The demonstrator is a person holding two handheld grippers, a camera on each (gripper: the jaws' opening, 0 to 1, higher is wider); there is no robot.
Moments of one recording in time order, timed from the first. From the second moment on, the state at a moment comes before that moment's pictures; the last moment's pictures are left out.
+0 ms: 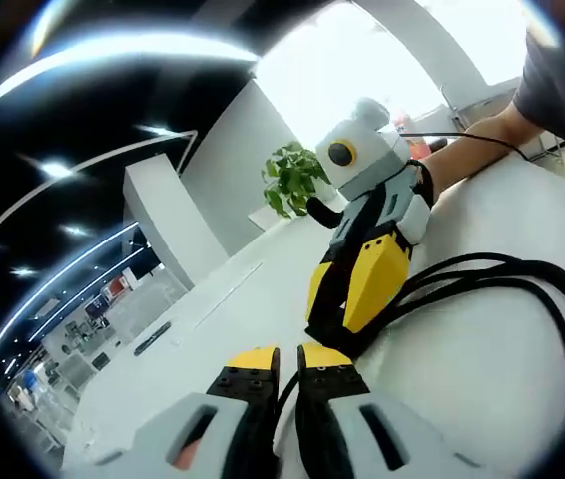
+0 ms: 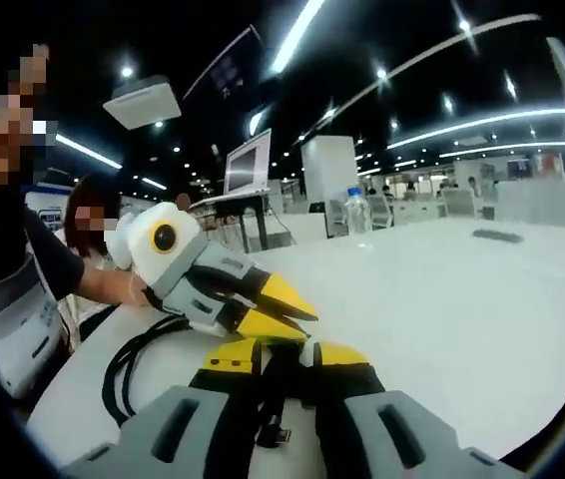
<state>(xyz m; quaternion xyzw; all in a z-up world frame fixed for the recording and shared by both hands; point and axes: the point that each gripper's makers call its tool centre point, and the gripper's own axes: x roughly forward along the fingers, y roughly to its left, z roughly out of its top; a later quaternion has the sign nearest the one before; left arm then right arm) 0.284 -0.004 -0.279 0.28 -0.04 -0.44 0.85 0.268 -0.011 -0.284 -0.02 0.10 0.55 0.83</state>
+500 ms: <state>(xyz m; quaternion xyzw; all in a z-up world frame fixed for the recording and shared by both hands) 0.296 0.011 -0.269 0.28 -0.05 -0.40 0.87 0.261 -0.005 -0.287 -0.08 0.10 0.54 0.84</state>
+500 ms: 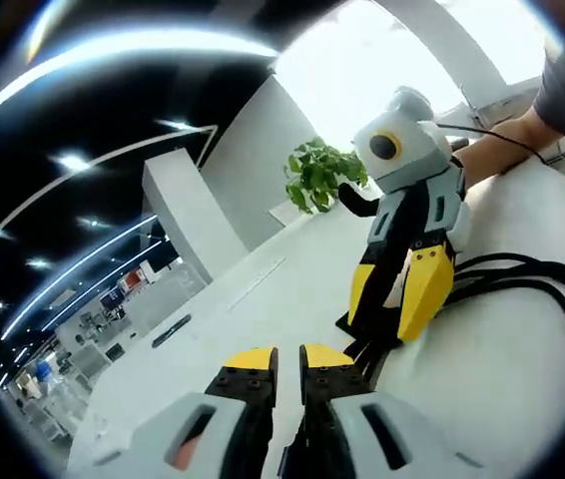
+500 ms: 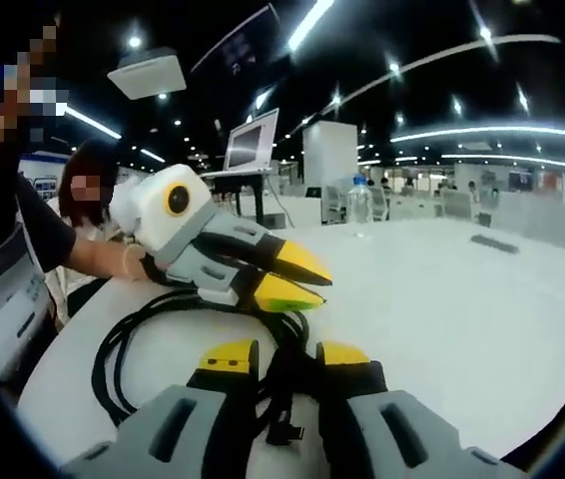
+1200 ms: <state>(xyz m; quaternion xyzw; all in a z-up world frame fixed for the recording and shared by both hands) 0.324 0.072 -0.211 0.24 -0.11 -0.28 0.92 0.271 0.007 -0.299 -0.24 0.09 0.48 0.84</state>
